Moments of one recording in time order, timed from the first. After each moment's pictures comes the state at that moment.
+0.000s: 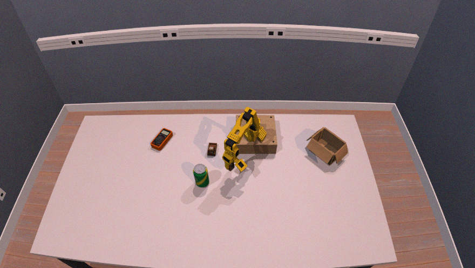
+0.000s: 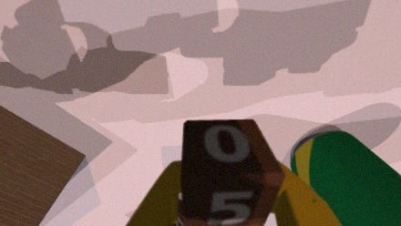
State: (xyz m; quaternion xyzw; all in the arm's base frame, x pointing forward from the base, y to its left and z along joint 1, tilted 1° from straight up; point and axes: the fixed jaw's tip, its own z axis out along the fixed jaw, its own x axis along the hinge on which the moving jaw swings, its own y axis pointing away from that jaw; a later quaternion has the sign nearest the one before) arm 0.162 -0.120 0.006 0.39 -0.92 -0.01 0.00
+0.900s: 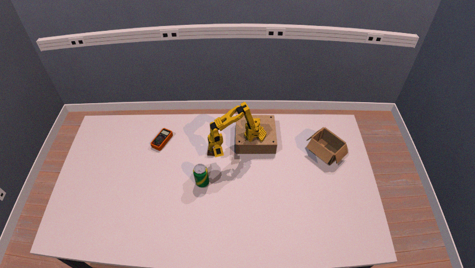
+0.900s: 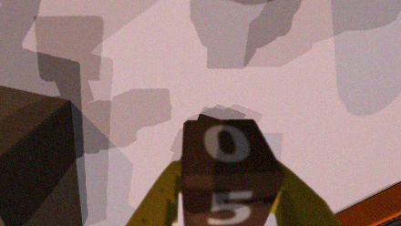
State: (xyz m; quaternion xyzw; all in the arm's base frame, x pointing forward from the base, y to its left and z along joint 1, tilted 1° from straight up) arm 0.073 -0.189 0.007 0.12 -0.99 0.00 0.00
